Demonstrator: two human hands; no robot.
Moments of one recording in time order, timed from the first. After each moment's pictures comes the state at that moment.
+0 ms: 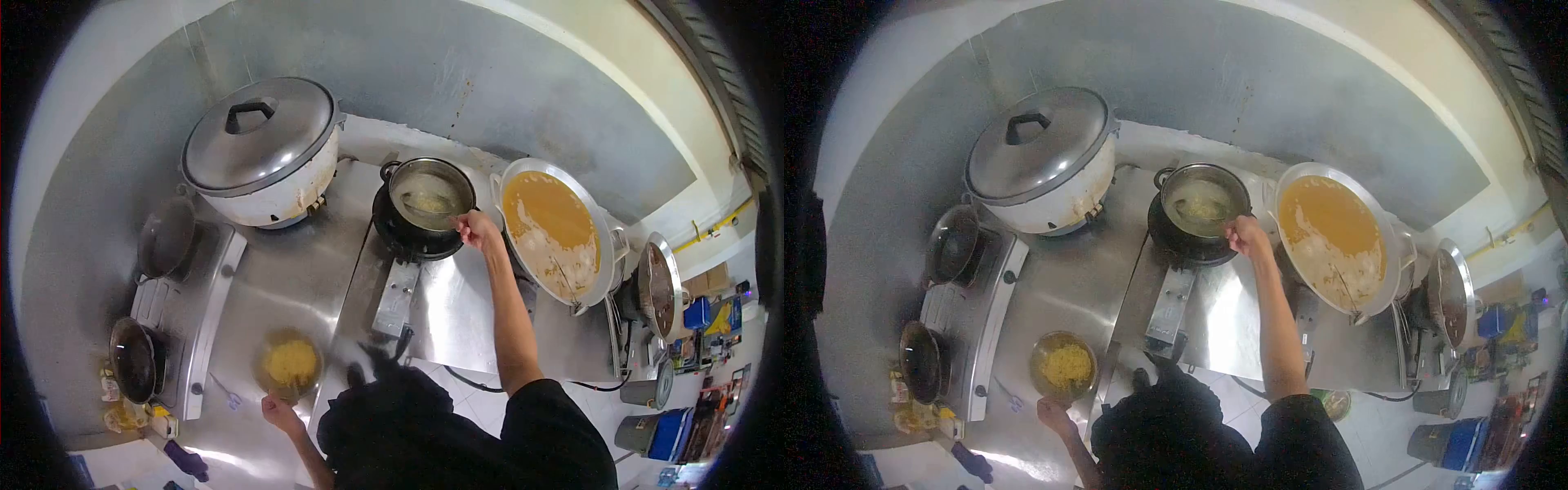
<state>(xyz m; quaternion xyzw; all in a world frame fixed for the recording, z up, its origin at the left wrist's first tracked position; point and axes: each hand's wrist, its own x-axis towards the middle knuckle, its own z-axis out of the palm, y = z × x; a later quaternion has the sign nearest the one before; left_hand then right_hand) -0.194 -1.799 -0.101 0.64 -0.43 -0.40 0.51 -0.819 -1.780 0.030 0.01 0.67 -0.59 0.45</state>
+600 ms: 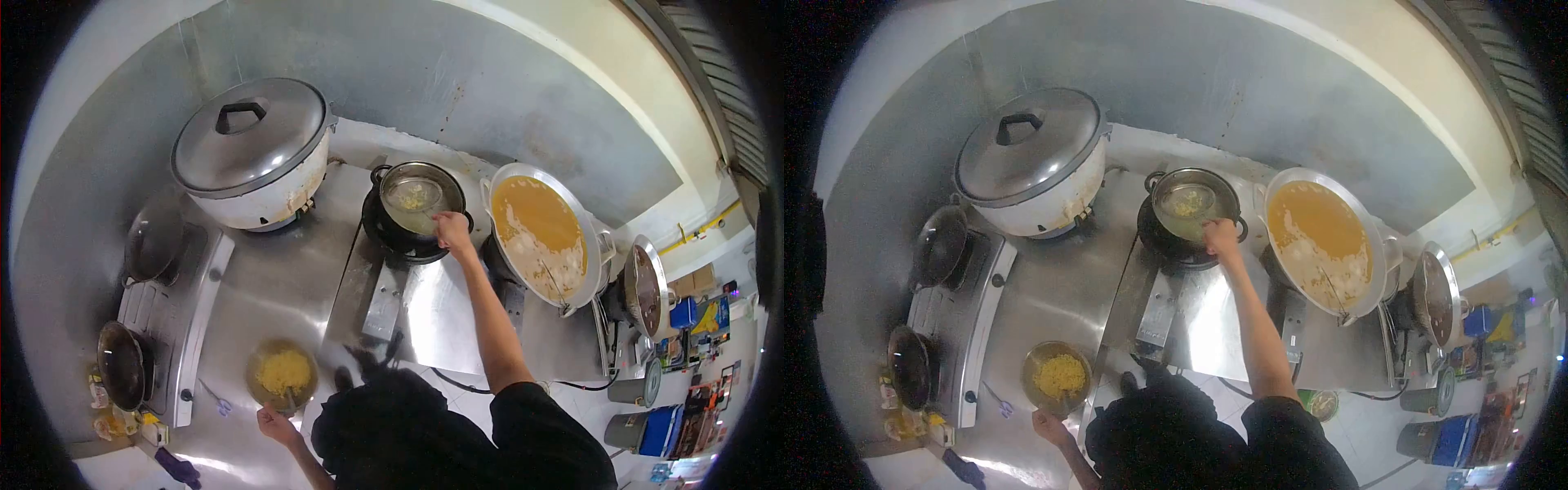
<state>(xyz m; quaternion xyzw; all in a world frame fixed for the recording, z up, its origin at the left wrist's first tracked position) -0.193 -1.787 -0.097 0.67 -0.45 -0.33 0.49 -0.776 -1.804 0.018 -0.17 0.79 -0.55 0.21</state>
